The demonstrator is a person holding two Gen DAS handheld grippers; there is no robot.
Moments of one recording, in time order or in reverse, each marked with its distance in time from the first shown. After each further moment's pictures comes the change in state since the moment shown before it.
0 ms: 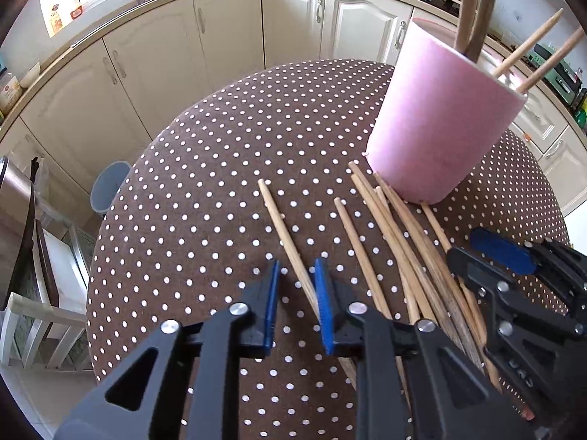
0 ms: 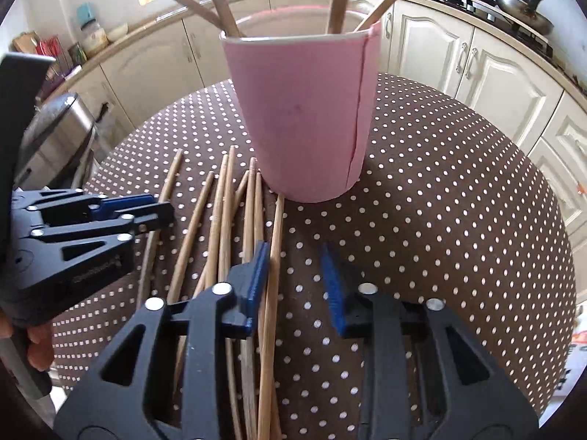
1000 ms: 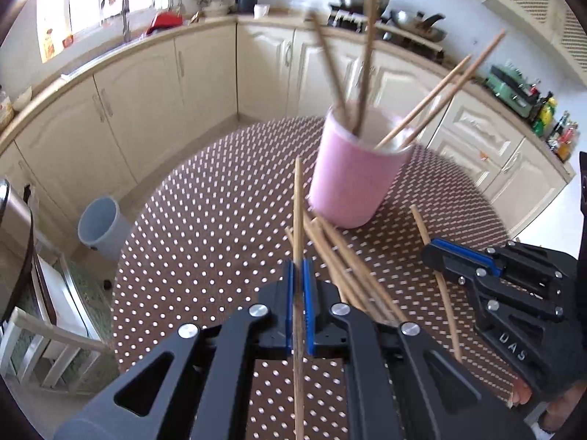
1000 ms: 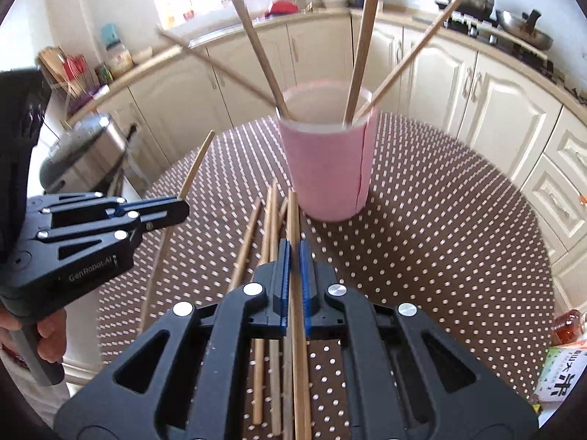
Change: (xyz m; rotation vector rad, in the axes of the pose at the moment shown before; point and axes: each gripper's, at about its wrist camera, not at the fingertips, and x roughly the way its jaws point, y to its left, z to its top) left arm -0.108 -0.005 -0.034 0.045 -0.183 -0.117; right arm -0.075 0.020 0.002 0.003 -0.135 0.091
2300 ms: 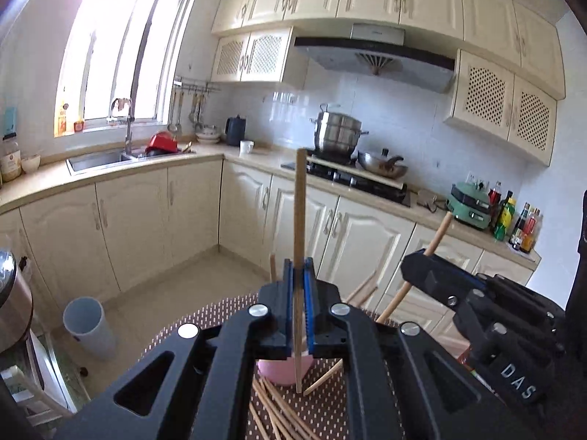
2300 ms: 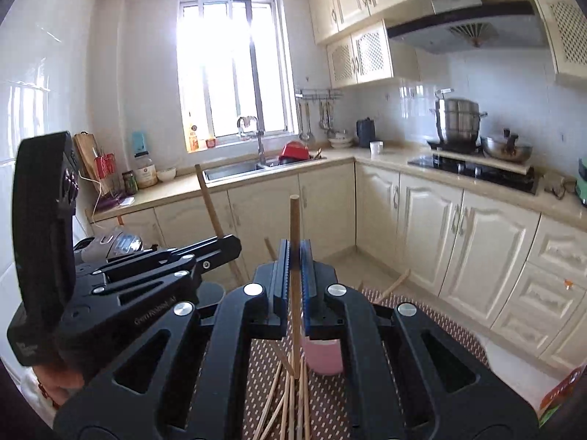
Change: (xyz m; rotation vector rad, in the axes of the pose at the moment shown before) left arm -0.147 -0.052 0.091 -0.035 -0.535 -0.071; right arm -0.155 0.021 0.085 -0.065 -0.524 0.003
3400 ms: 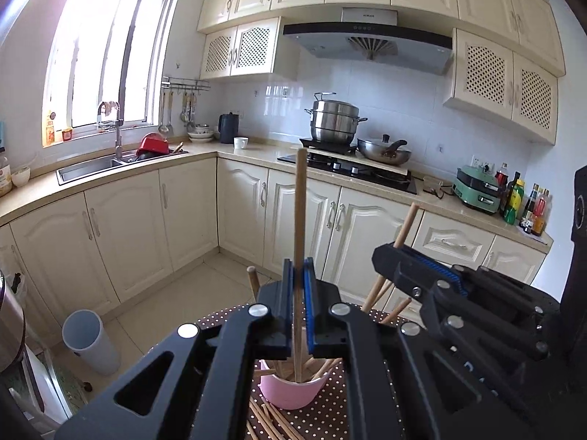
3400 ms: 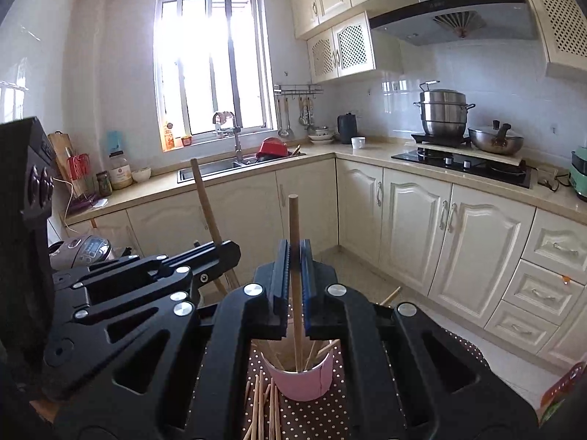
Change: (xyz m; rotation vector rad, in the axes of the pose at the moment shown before) left arm 0.074 -0.003 -0.016 0.058 0.045 -0.001; right arm 0.060 -0.034 -0.016 0.026 0.026 -0.070
